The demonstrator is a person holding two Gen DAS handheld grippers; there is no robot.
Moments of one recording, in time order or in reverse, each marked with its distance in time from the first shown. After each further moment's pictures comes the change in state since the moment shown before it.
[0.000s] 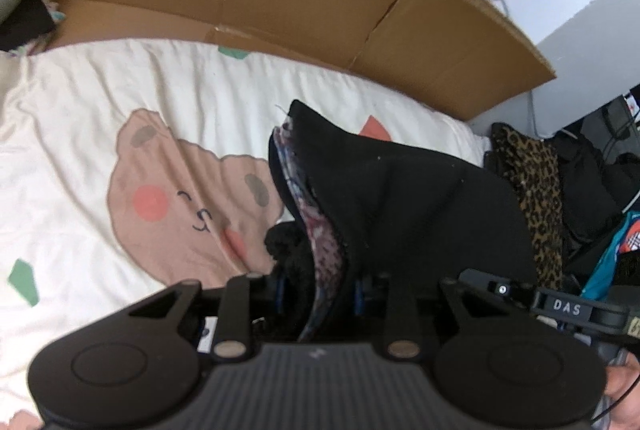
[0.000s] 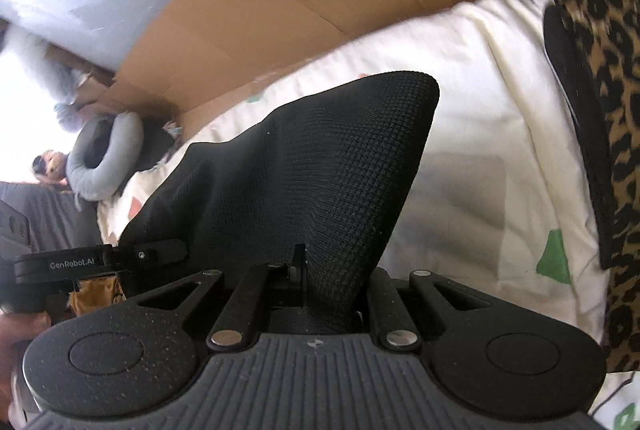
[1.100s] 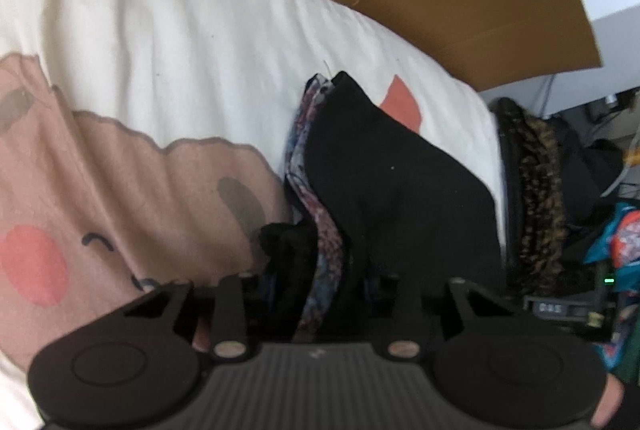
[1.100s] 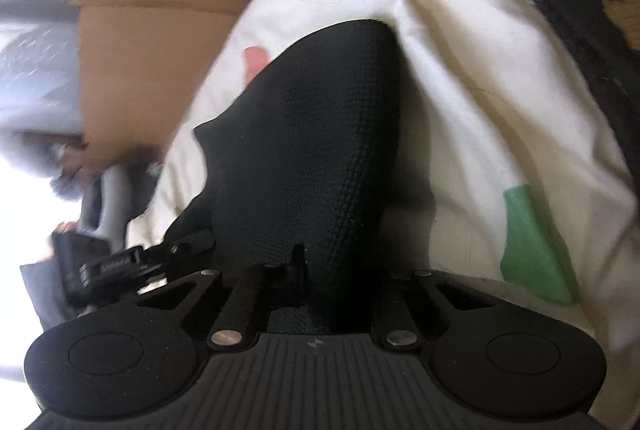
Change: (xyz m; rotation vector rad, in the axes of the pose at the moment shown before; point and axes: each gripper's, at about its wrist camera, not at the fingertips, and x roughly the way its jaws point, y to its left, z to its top) left arm 0.159 0.063 0.032 0.035 0.146 -0.252; right arm 0.087 -0.124 -0.016 0.323 0.026 0.107
